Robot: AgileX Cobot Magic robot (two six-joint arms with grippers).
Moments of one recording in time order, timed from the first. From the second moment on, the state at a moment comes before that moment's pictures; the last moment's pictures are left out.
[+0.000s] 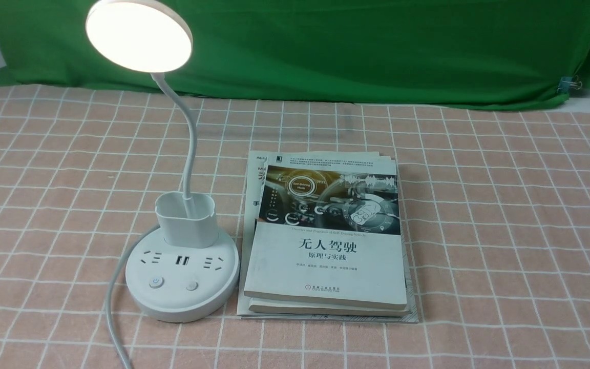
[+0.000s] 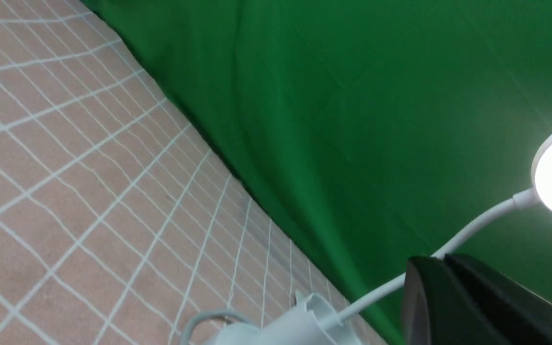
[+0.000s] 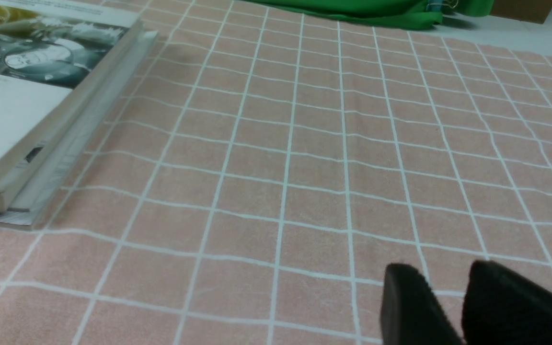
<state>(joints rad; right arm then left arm) 0.07 0.00 0.01 -0.08 0.23 -0.04 0.06 0.00 0.00 -0.63 0.00 -0.15</state>
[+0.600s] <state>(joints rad) 0.07 0.00 0.01 -0.08 0.23 -0.04 -0.03 0.97 -0.80 -0.37 1.00 0.19</state>
